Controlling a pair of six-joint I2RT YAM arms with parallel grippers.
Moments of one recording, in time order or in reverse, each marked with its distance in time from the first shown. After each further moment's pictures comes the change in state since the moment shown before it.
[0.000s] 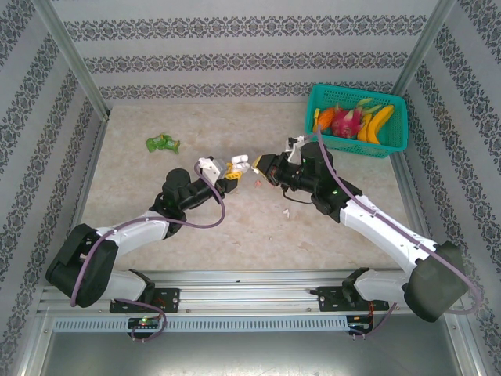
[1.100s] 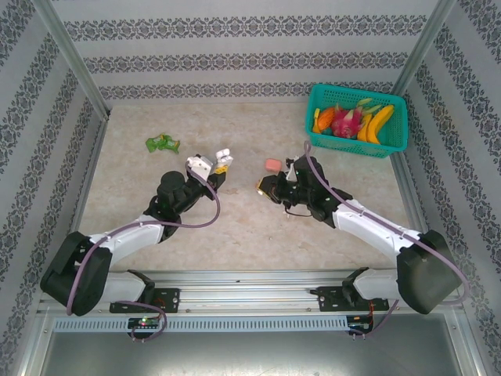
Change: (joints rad) left arm 0.035 -0.075 -0.048 -0.053 -0.238 -0.018; right arm -0.019 0.071 -0.164 -0.010 -0.015 -0.051
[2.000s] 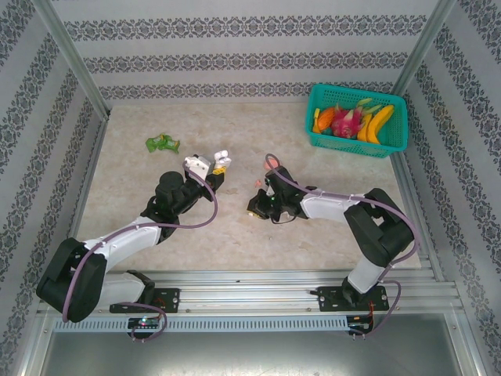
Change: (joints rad) left arm 0.000 -0.038 0.000 -0.075 -0.004 -0.042; right arm 0.071 0.395 0.092 -0.047 -0.027 -0.095
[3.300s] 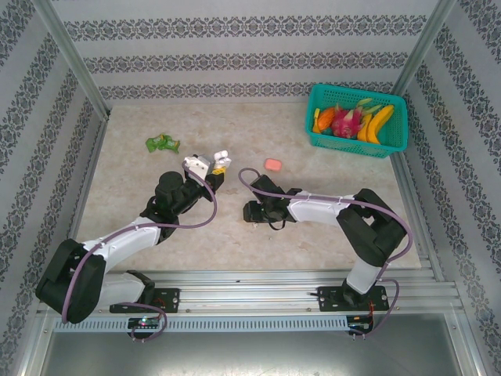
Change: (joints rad) left arm 0.000 -0.011 0.000 -0.012 0.003 -0.014; right arm 0.139 0.026 0.081 -0.207 0.370 -0.383
